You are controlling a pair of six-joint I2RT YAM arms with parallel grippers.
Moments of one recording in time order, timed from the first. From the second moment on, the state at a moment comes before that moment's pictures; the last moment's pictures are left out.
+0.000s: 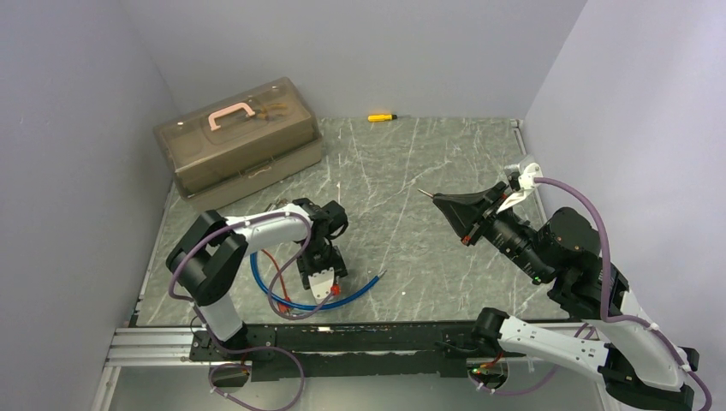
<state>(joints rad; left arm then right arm) -0.76 1.71 1.05 -0.99 0.36 2.06 1.00 0.65 1.22 -0.53 0.26 0.21</state>
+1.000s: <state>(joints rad) -0.83 1.77 1.16 -0.99 0.38 2.02 1.00 0.63 1.22 -0.55 0.27 0.21</state>
